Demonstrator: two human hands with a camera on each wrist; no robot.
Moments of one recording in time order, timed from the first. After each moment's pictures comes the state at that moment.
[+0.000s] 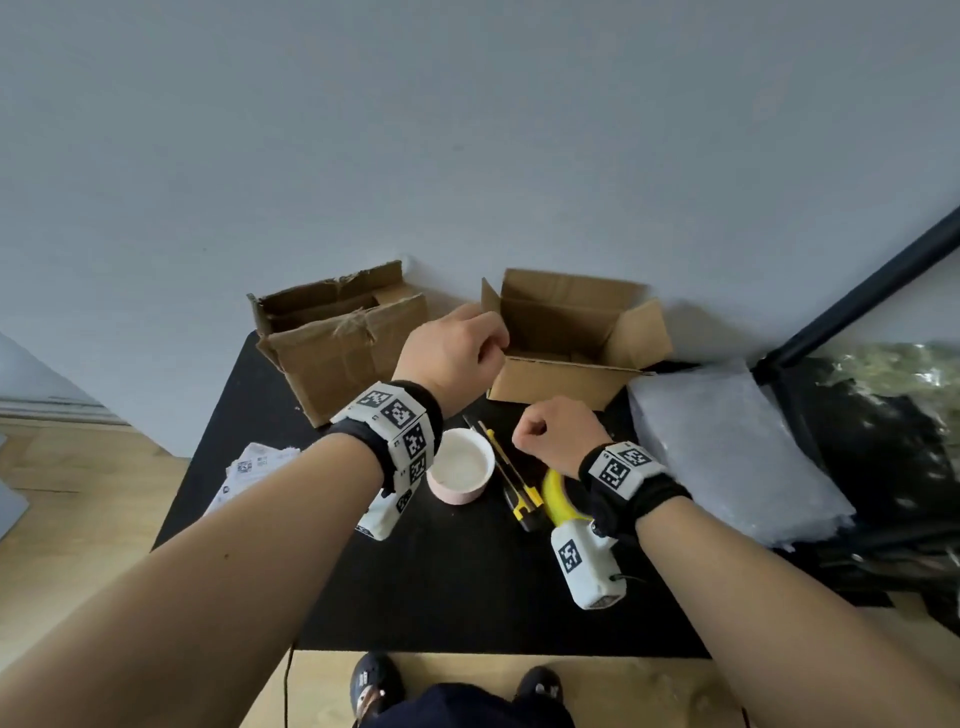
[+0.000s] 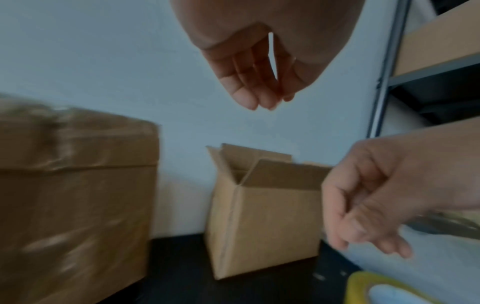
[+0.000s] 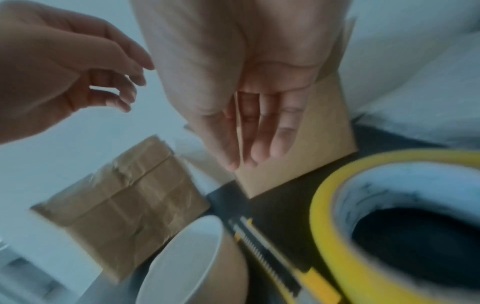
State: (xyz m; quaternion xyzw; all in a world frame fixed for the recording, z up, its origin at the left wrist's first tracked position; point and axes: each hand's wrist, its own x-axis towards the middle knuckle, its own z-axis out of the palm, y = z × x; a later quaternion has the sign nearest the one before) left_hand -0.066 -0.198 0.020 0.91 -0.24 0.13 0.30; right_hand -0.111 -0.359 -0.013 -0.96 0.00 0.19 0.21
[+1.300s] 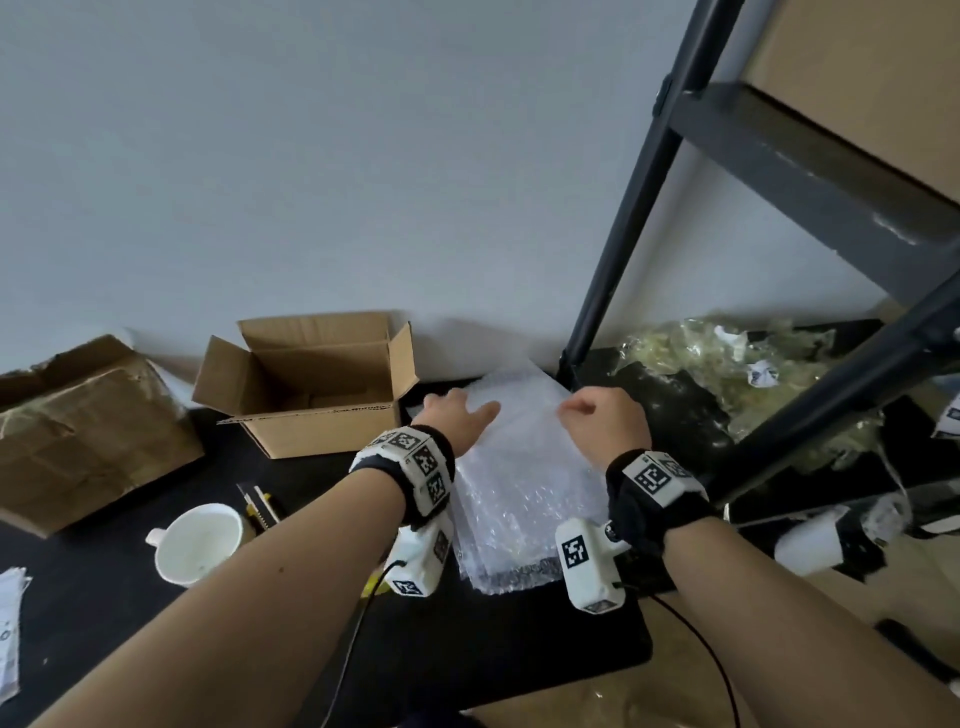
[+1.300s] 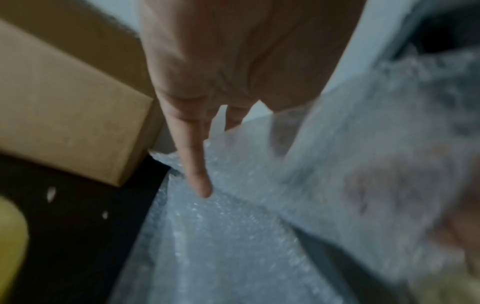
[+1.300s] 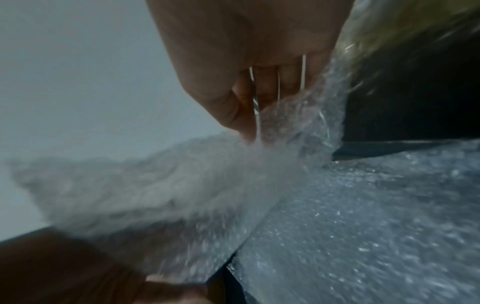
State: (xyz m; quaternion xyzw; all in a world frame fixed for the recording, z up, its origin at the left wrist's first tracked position) left_hand -0.071 -0.489 -0.019 0.92 -0.08 -0.27 0.26; right_hand -0.152 -0.655 0.005 -0.90 0.26 -0.02 0.34
